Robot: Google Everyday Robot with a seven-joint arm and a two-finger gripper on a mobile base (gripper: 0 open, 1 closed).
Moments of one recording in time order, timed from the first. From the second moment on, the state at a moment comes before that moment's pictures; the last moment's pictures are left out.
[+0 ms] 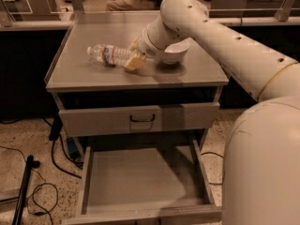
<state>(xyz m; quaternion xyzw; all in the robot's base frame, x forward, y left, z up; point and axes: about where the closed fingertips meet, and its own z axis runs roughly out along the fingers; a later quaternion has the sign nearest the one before) 0.750 0.055 0.839 -0.65 0.66 0.09 0.37</state>
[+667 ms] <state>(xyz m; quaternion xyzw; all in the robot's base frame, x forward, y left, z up) 0.750 0.055 0.839 -0.65 0.66 0.09 0.37</state>
